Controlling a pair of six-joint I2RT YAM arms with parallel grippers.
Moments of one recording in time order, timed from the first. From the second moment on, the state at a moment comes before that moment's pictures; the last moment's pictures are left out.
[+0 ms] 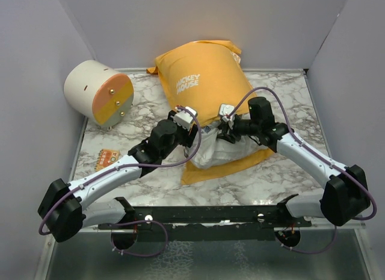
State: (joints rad) left arm -0.81 1.13 0.76 0.09 -0.22 0.02; right arm 0.48 1.32 0.93 -0.20 -0.61 -0.62
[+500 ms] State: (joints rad) left arm -0.69 0.90 0.60 -0.04 -0.07 -0.28; right arm 0.38 1.32 0.99 -0.35 -0.82 -0.67
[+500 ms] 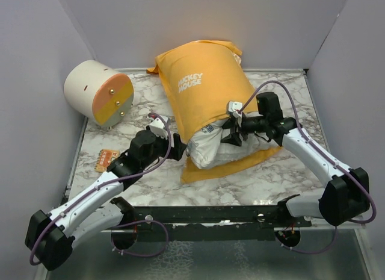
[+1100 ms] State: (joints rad) left arm -0.55 1.19 0.46 0.06 0.41 -0.53; right arm -0.06 1.29 1.24 -0.63 -1.09 -0.74
